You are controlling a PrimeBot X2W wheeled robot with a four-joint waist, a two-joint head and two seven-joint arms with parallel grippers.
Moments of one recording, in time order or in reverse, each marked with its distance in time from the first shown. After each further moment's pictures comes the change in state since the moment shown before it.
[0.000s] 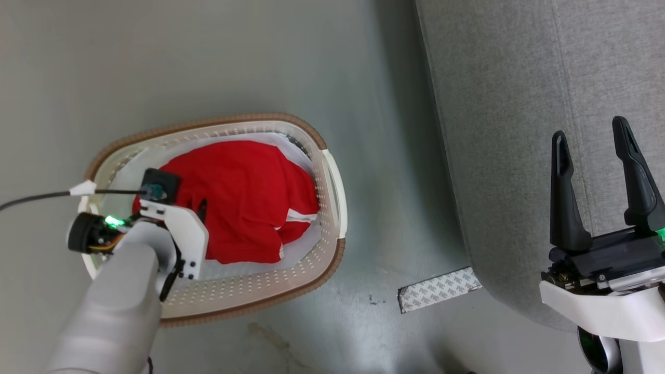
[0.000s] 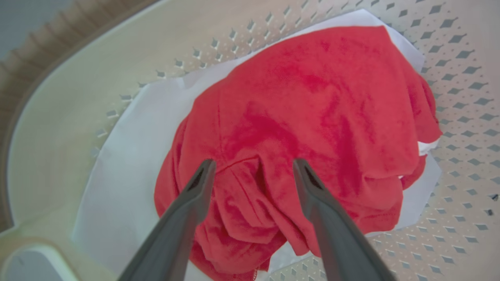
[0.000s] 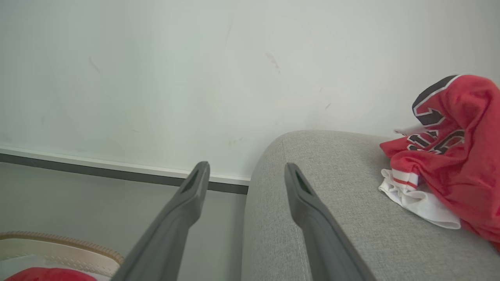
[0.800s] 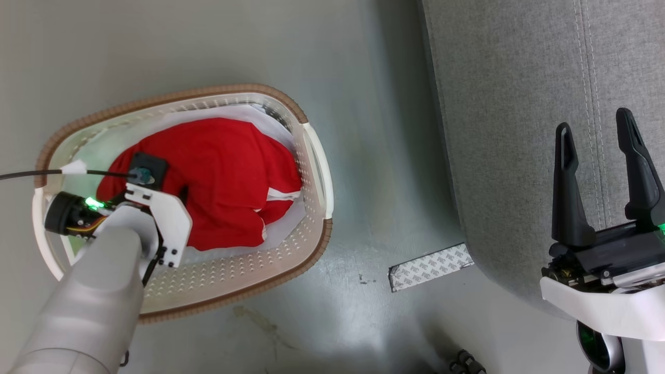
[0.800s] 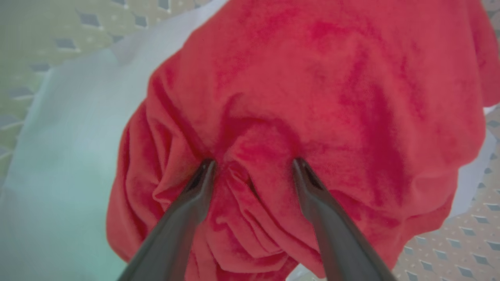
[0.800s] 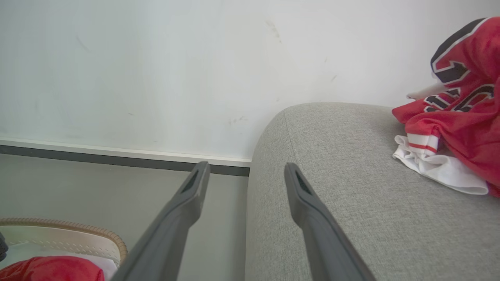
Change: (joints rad) left arm -0.097 0.037 -0.077 0.101 0.025 -0.007 -0.018; right arm -0.015 0.000 0.014 -0.019 0.053 0.000 0.000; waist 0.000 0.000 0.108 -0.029
